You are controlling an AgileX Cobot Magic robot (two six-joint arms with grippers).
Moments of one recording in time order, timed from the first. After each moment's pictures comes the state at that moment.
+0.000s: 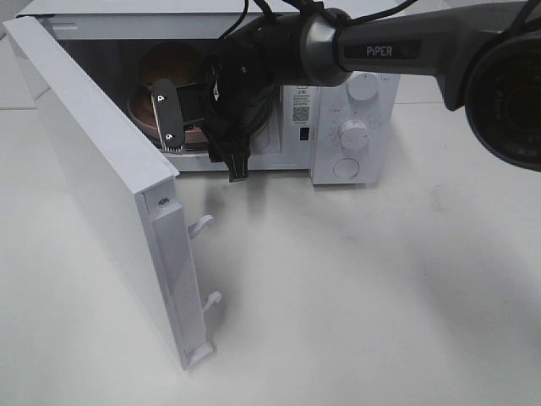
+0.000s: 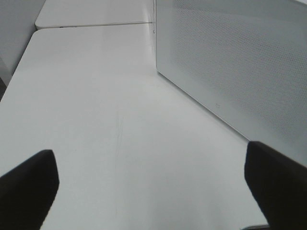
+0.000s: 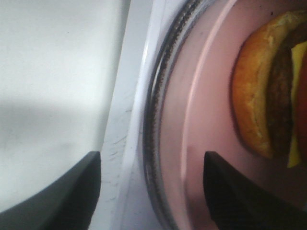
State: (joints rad) left arm 0.02 0.00 -0.52 -0.09 1.07 0.08; right arm 0.67 2.36 -1.89 -0.22 0.46 -1.05
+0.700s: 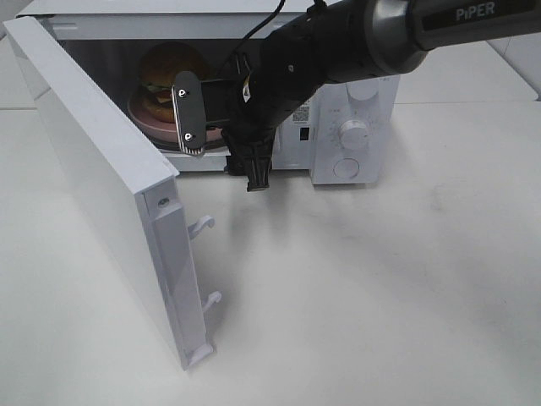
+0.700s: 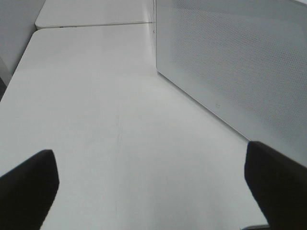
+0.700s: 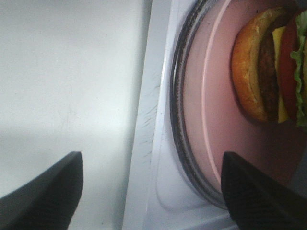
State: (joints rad) left arm 0.02 0.00 -0.52 -0.09 1.07 0.08; right arm 0.66 2.11 -1.52 -0.20 0.29 -1.00
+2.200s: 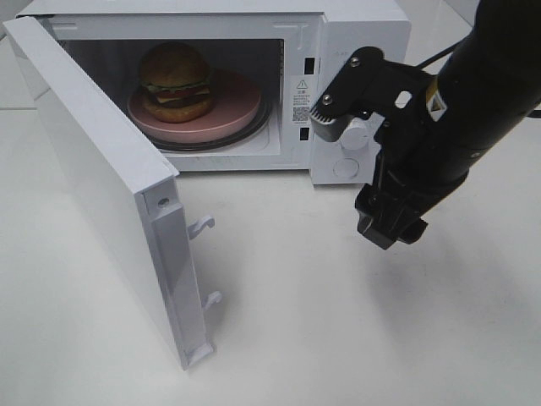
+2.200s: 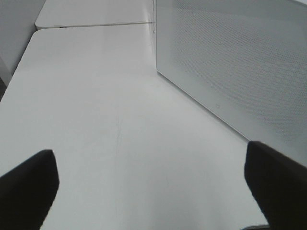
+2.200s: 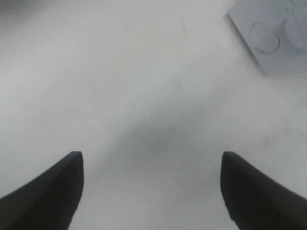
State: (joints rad) left arm 0.02 0.00 -0.52 -0.09 1.07 0.08; right arm 0.64 1.48 -0.97 -0.23 0.71 -0.17
